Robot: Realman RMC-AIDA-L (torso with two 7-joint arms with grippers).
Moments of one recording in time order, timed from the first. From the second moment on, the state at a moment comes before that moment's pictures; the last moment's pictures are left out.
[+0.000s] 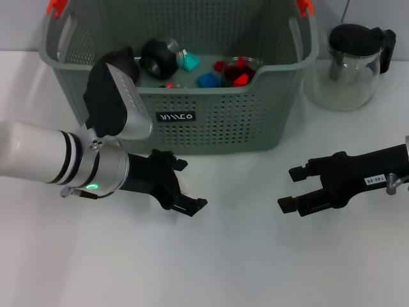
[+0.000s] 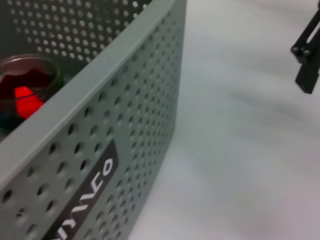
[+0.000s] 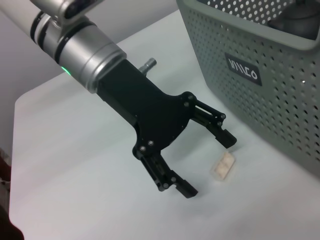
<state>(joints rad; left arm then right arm) -0.51 -2.17 1.26 0.94 2.24 1.12 -1.72 0.67 2.01 -0.93 -0.70 -2.17 -1.55 1.73</state>
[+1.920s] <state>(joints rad) -0.52 -2.17 1.27 0.99 2.24 1.17 -1.83 0.66 2.01 -0.93 -0.70 -2.17 -1.55 1.73</state>
